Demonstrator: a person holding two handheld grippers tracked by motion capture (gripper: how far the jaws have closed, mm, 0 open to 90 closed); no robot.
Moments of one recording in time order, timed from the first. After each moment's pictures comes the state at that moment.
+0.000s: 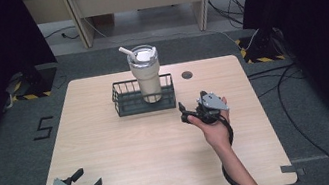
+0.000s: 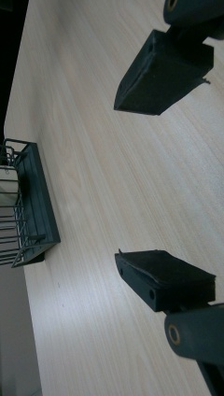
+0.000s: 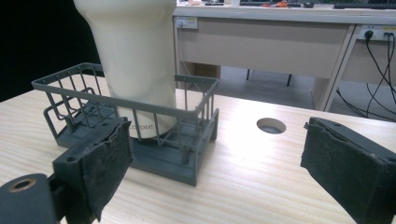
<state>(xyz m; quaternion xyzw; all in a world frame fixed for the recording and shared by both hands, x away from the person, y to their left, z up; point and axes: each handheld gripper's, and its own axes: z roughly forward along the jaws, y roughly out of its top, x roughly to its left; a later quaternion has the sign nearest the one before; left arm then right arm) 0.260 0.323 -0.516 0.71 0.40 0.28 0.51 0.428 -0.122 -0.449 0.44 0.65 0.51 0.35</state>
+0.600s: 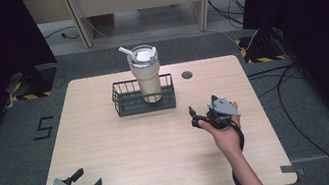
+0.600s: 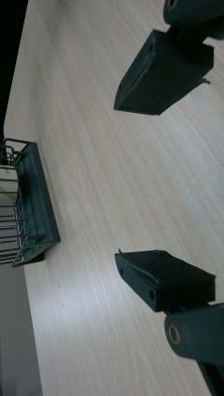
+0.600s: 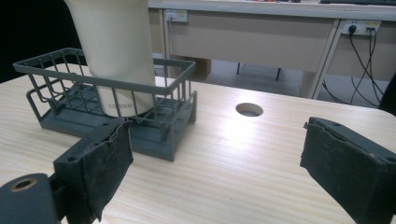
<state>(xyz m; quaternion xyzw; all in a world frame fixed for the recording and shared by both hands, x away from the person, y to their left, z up) 0.260 0.323 -0.516 0.71 0.40 0.28 0.51 0.411 -0.149 -0.456 0.45 0.65 0.50 0.36</state>
